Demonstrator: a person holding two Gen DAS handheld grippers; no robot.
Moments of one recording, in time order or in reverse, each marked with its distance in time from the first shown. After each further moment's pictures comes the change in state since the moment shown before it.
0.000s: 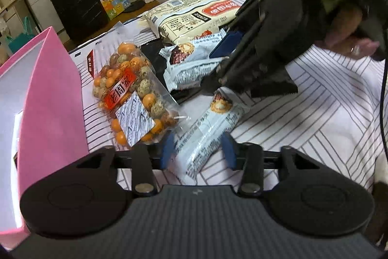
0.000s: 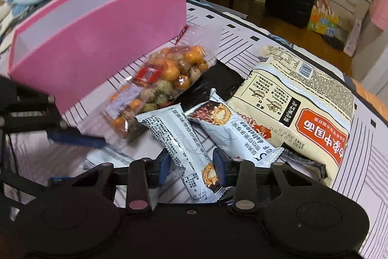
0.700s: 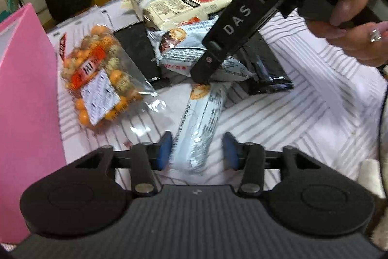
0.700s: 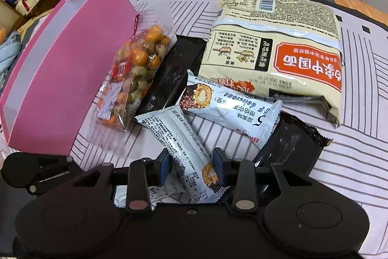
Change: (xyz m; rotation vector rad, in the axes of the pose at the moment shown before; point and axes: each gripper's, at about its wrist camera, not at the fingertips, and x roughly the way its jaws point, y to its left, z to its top) left arm 0.016 0.006 0.004 -0.081 0.073 -0.157; right arm 0.005 -0.037 -0.008 0.419 0.137 0.077
